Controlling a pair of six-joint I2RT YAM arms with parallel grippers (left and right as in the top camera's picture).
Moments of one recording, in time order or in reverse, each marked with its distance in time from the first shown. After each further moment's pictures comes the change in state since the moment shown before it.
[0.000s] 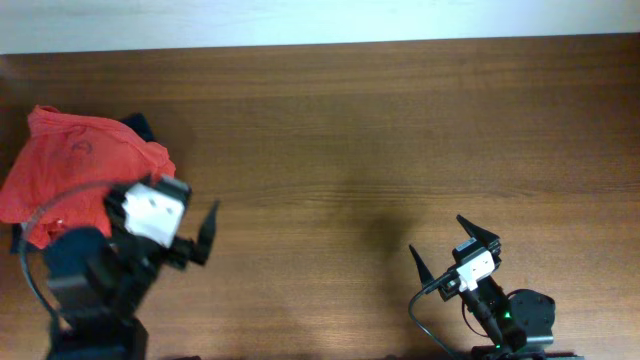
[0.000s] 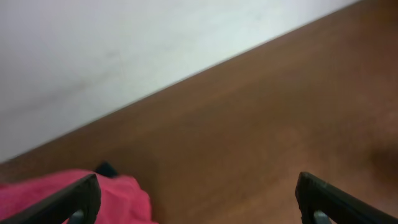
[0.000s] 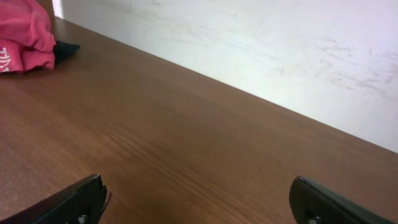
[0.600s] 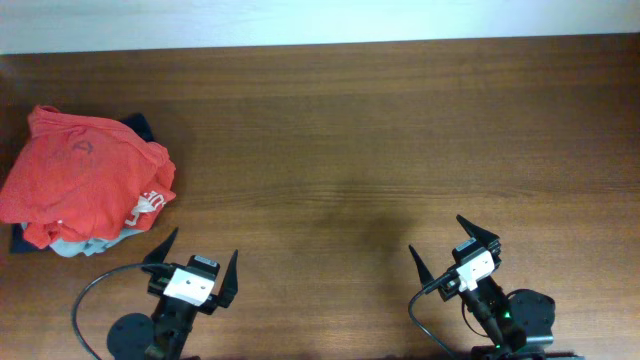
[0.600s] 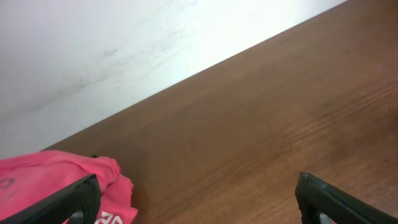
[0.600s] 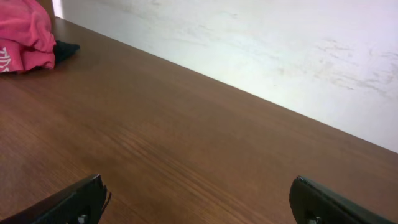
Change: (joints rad) left arm 0.000 -0.629 -0.605 0.186 0.003 0.000; right arm 0.000 0.000 0.000 0.000 0.000 0.000
